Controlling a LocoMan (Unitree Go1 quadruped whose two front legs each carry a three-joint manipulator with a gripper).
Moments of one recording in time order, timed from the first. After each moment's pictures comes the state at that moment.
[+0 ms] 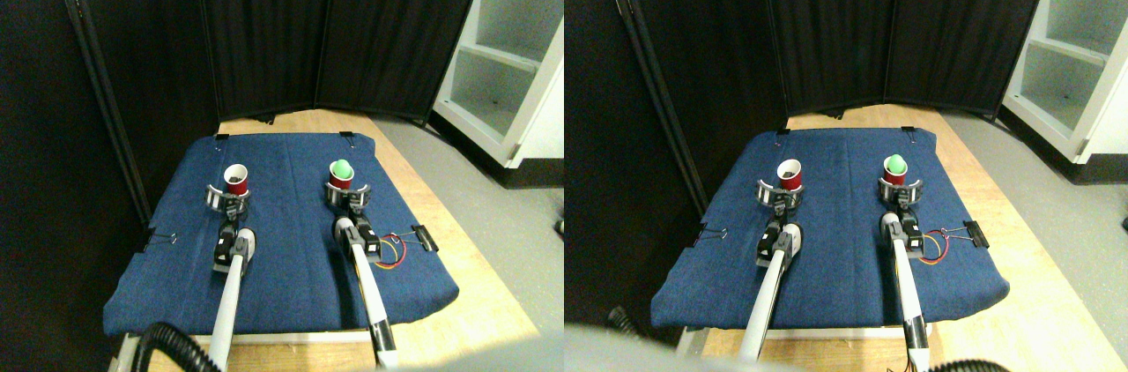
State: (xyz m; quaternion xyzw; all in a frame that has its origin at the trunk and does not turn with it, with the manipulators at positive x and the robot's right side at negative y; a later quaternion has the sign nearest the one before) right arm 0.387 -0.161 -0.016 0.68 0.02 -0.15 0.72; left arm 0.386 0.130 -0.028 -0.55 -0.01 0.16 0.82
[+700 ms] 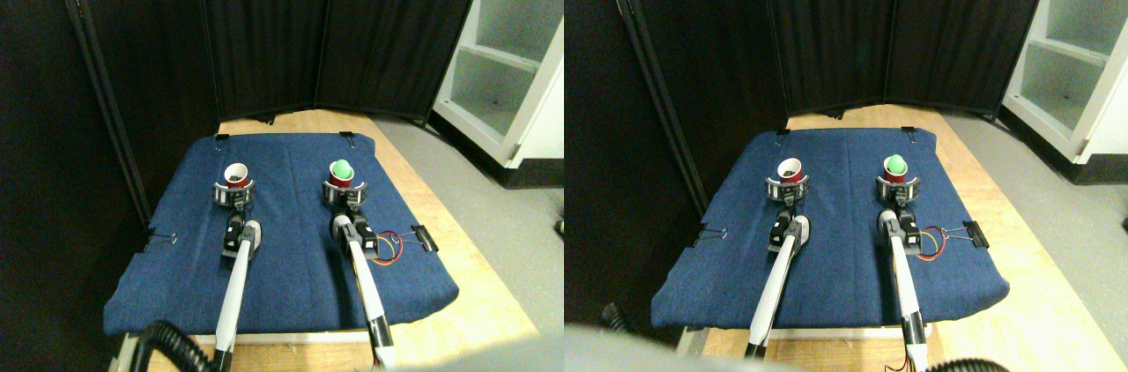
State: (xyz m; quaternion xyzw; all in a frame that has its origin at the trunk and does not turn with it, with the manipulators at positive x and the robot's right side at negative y) right arm 0.391 -0.155 -0.014 0.67 0.02 -0.15 0.73; left arm 0.409 0.122 -0.042 -0.62 -0.02 0.17 0.76
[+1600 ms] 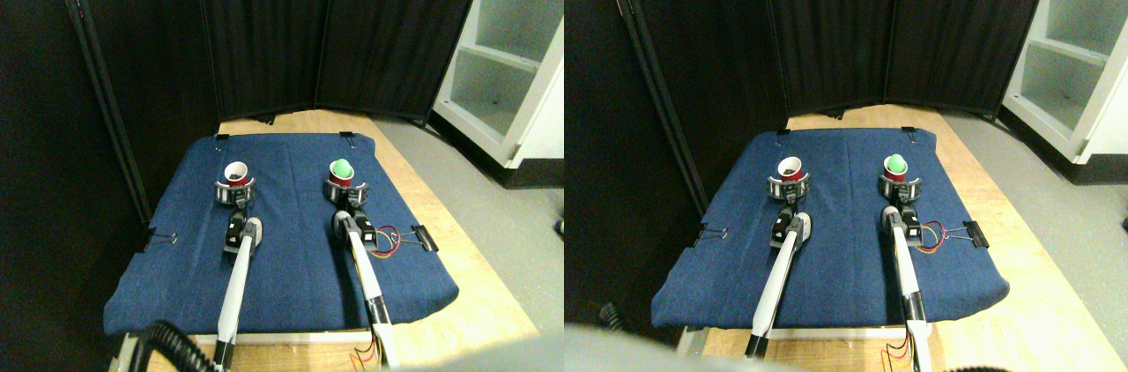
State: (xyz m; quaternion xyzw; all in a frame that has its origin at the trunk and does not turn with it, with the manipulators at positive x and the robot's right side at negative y) right arm 0.408 -0.170 -0.031 0.69 0.02 -0.17 0.70; left arm 0.414 0.119 -0.047 -0.63 -0.02 0.18 0.75
